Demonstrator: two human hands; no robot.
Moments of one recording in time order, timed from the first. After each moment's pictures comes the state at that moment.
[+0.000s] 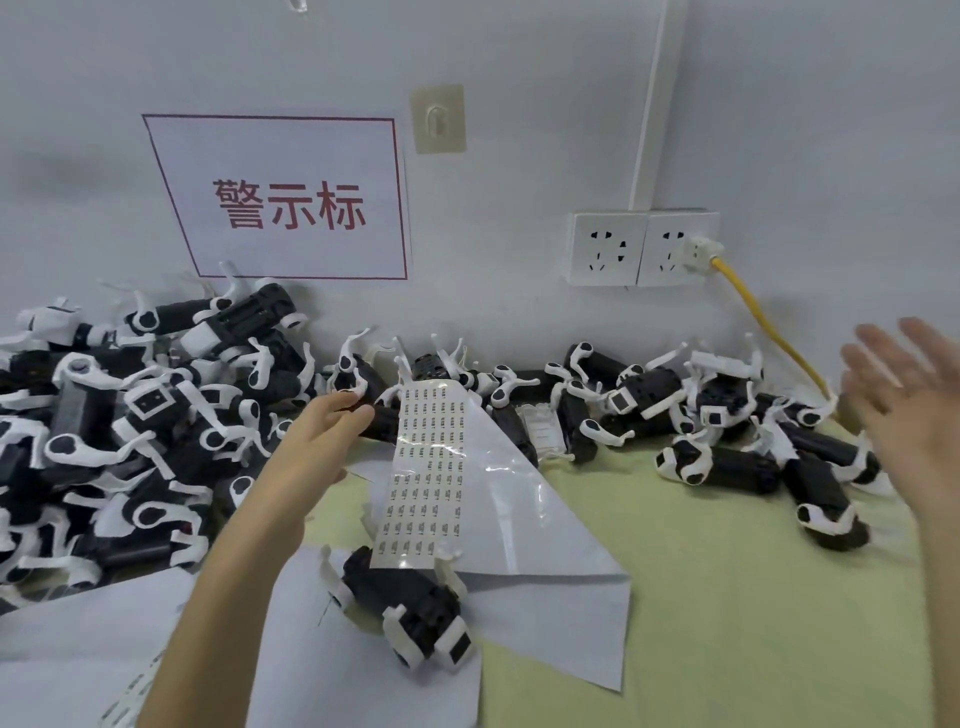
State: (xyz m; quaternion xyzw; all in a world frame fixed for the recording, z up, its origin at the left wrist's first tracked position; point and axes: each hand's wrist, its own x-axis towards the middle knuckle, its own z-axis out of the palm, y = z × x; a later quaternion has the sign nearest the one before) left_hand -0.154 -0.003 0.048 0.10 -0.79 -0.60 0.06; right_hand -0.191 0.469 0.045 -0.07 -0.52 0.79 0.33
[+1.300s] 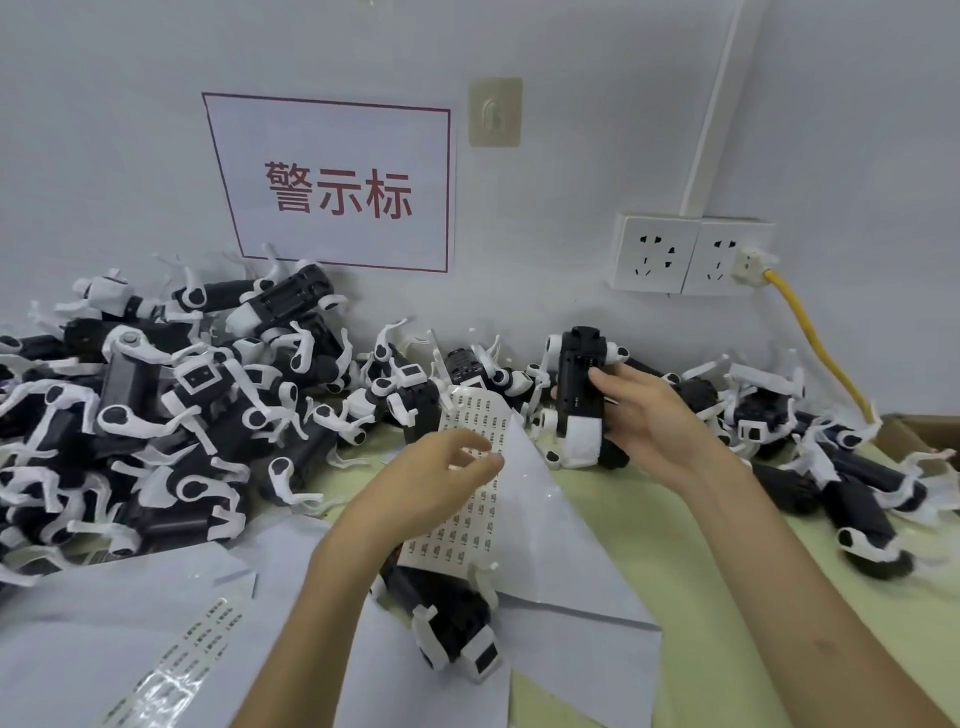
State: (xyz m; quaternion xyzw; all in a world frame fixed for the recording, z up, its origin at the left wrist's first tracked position) left_hand -0.154 0.029 0.036 -0.05 -0.91 -0.40 -0.06; right_hand -0.232 0.268 0.035 0.07 -0.62 0.78 -0.07
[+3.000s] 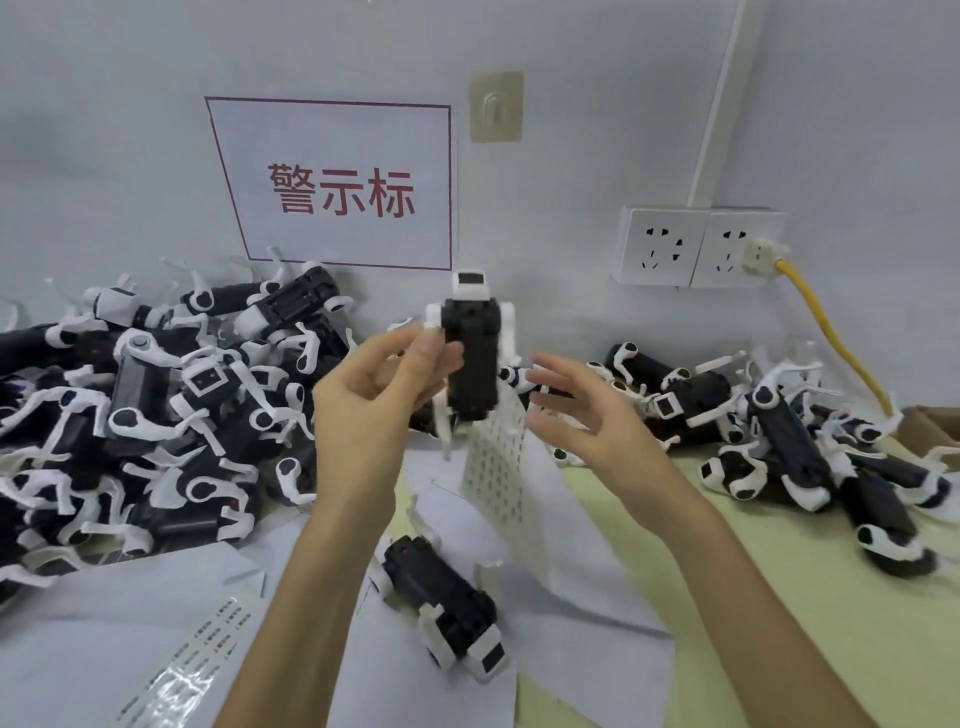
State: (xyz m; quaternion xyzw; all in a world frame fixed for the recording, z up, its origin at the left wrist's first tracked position) left_hand -0.143 0.026 0.062 -0.06 -0.62 -0.74 0.26; right_hand -0.188 0.229 0.033 0.20 -0.75 0.63 0.01
